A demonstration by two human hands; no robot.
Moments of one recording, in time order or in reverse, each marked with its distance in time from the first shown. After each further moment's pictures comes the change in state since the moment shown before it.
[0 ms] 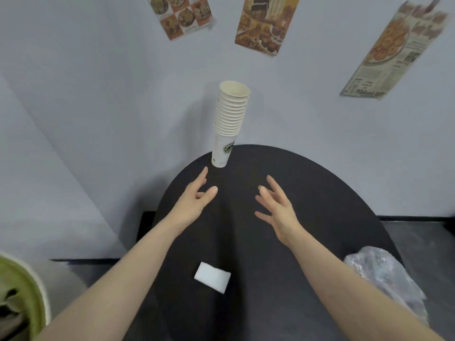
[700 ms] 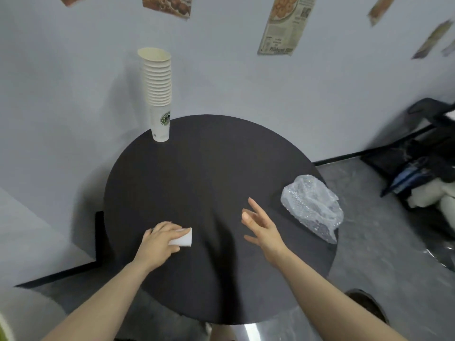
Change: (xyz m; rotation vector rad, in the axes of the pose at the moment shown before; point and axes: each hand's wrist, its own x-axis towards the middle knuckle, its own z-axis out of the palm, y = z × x) left_hand -0.086 -0.130 0.051 0.940 -0.388 0.164; right_hand -0.167 0.092 -0.058 0.000 0.234 0.123
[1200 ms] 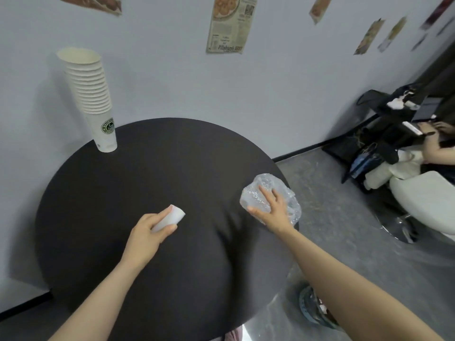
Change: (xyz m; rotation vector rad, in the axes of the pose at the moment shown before) left_hand 0.034 0.109 -0.019 -0.768 0.207 -0.055; right_hand 0.048 -0.012 -0.145 -0.617 0.332 -0.094
